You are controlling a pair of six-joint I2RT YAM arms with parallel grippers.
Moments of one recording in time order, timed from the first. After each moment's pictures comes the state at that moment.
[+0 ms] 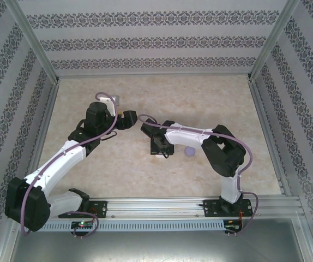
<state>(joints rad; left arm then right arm) -0.37 1.18 0.83 -0.10 0.20 -0.48 0.84 1.92 1.29 -0.79 0.08 0.87</state>
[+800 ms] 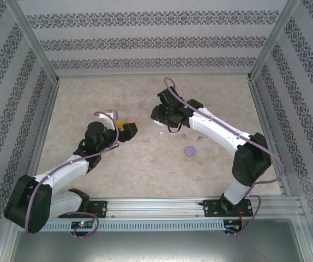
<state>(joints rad) -0.37 1.17 0.46 0.49 0.31 -0.58 0.66 1.69 1.46 -0.70 0.01 0.98</state>
